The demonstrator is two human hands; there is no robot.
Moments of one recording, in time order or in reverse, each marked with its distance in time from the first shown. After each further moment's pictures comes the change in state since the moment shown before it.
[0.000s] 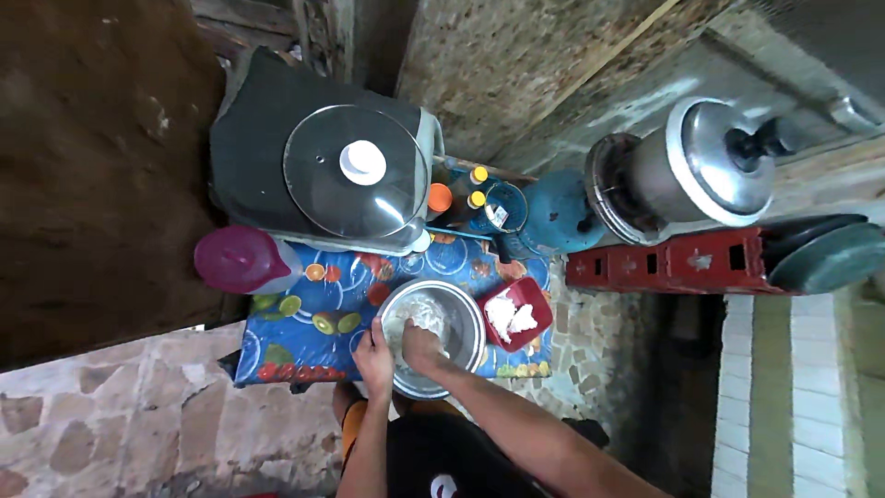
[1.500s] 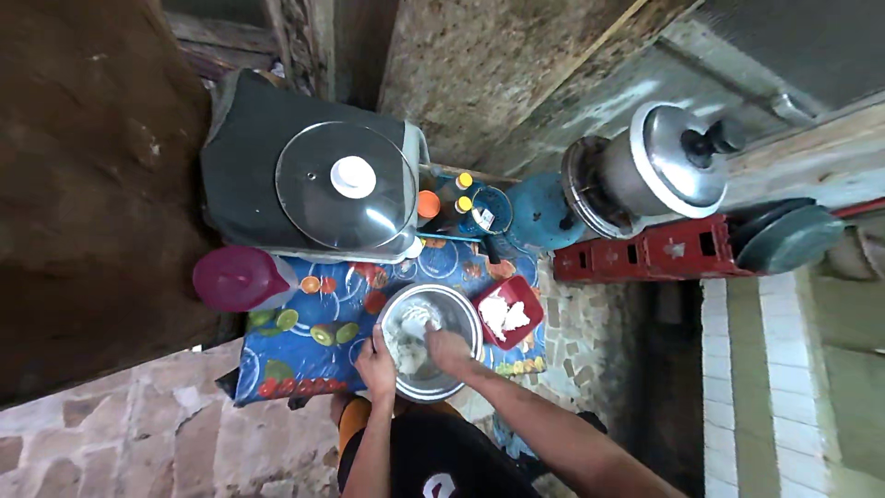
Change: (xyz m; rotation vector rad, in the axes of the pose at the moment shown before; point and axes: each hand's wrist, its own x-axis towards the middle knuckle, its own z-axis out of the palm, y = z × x) left_hand 0.002 0.001 0.000 -0.020 -0.013 0.016; right_hand -0.008 0.054 -0.012 -0.035 0.088 -0.023
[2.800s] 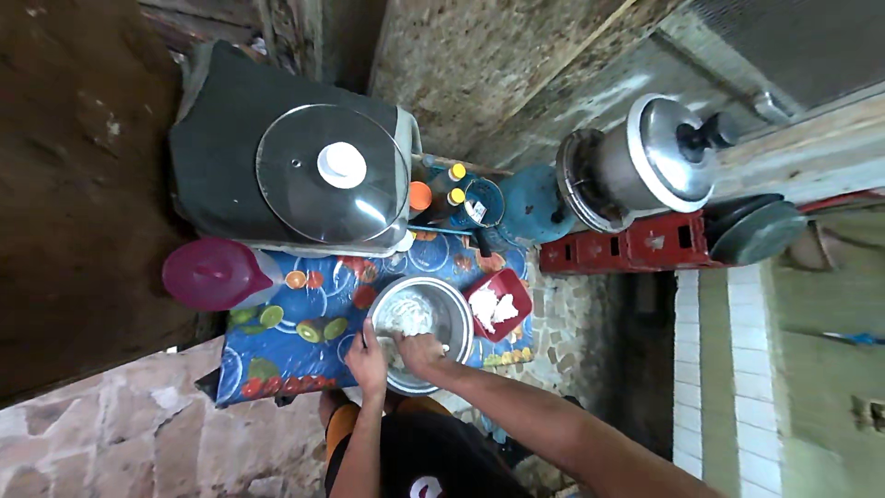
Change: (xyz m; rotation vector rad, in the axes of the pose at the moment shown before) left_hand 0.000 -0.004 0.004 -0.007 -0.014 0.003; right_hand -0.005 -0.036 0.013 -0.190 -0.120 -0.130
